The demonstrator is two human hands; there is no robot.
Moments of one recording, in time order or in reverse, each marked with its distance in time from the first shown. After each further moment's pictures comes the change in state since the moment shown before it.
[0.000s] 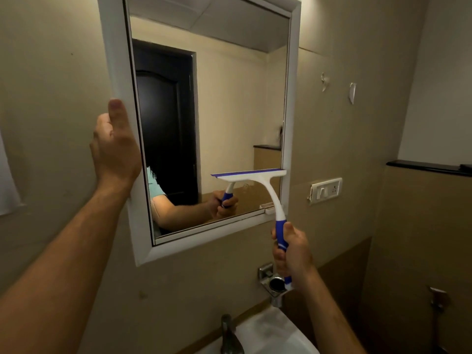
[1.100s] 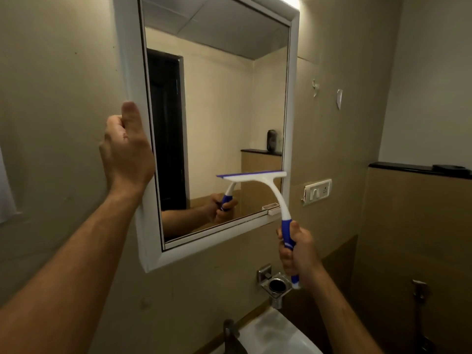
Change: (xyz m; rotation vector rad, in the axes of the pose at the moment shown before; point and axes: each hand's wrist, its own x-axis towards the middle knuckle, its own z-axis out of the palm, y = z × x) left_hand -0.003 -0.001 -0.004 -0.036 -0.046 0.049; right_hand 0.000 0.005 0.009 -0.004 0.067 0.008
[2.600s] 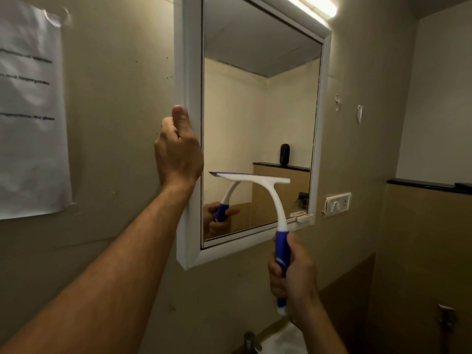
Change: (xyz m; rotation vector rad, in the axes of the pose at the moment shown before) left_hand 0.002 -0.003 -0.004 -0.128 -0.042 -0.031; right_hand -0.060 0.006 0.097 0.171 -0.025 -0.052
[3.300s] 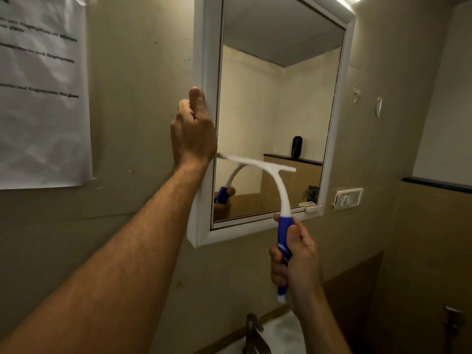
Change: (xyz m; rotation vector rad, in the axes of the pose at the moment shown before) left_hand 0.002 -0.002 0.000 -0.056 -0.027 0.005; right_hand -0.016 -0.005 0.014 -0.055 -0.026 -0.127
